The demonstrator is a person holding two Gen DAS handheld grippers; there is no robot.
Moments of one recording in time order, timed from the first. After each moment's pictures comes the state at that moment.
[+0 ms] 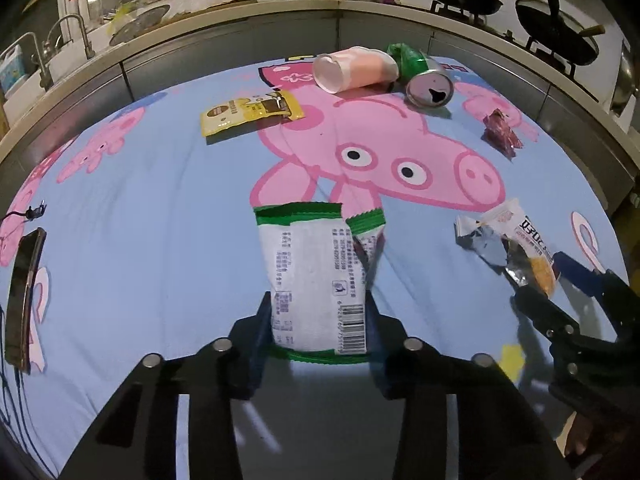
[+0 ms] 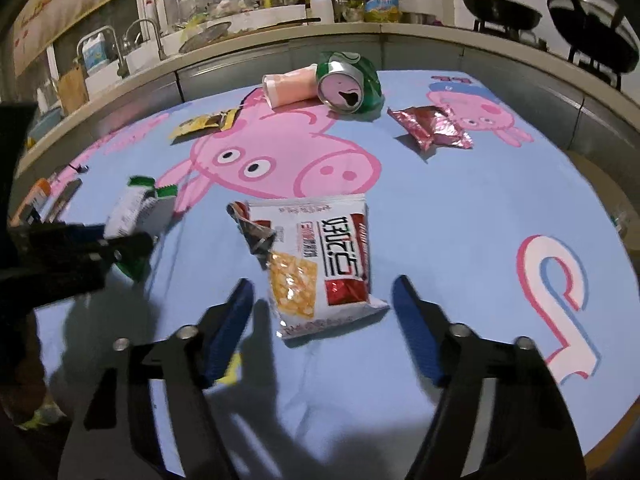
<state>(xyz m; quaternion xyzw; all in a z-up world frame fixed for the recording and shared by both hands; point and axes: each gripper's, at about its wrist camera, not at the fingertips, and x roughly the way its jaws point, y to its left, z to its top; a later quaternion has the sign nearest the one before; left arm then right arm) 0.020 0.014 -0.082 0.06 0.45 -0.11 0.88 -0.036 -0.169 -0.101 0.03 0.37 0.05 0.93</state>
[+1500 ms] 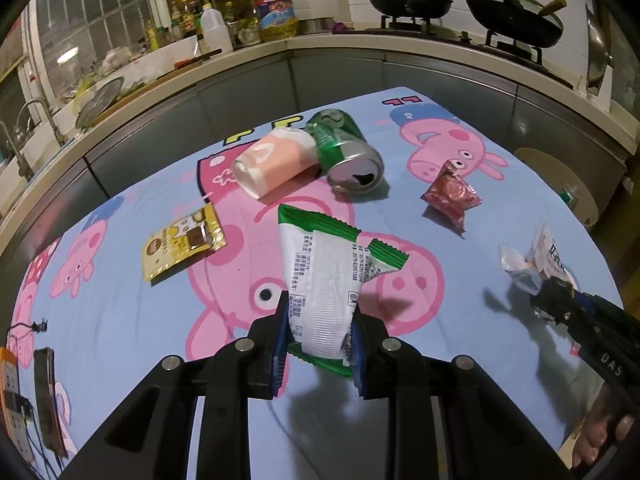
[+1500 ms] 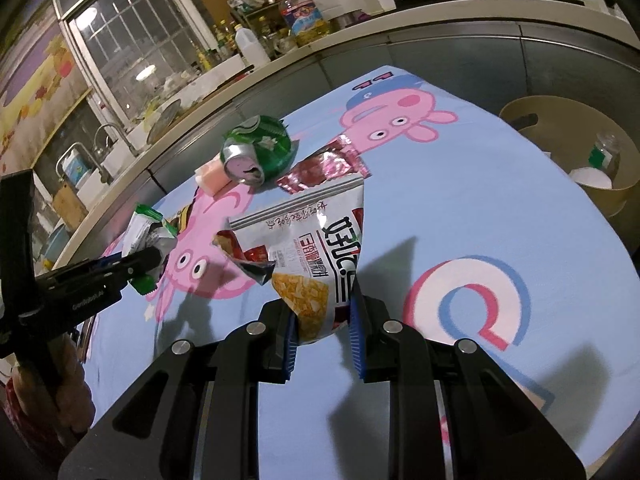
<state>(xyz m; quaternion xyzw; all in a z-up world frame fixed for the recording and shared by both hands) 0.061 -0.084 -0.029 0.14 0.39 -0.14 0.90 -0.022 -0.284 -0.084 0.23 0.34 0.04 0.91</state>
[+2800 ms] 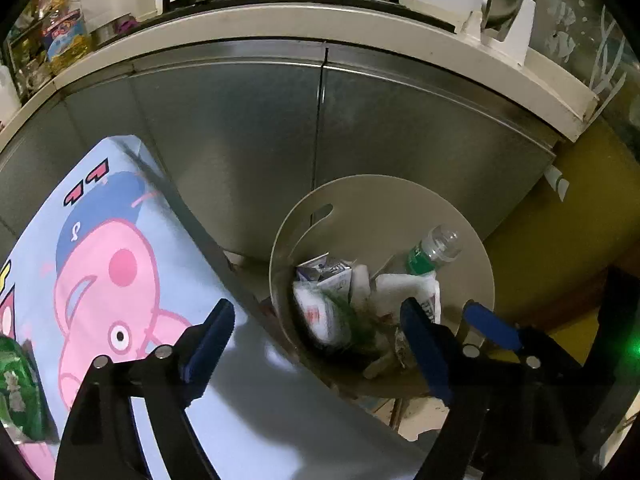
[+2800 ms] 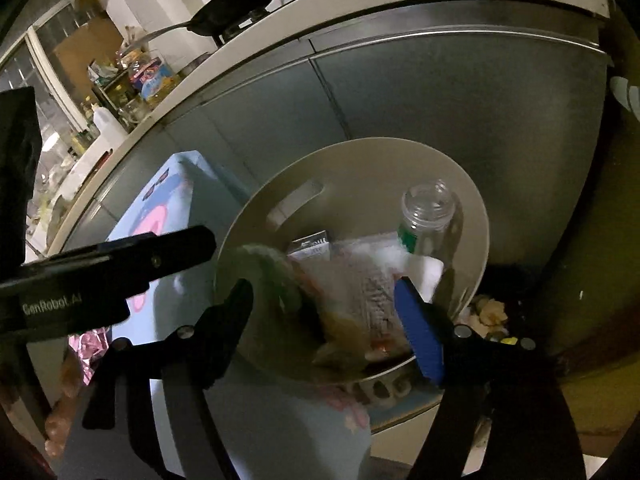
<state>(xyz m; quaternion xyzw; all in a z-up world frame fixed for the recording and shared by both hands) 0.139 -0.431 -0.049 0.18 0.45 -0.37 0.80 0.019 -0.536 -0.111 0.30 0.33 -0.14 0.88</state>
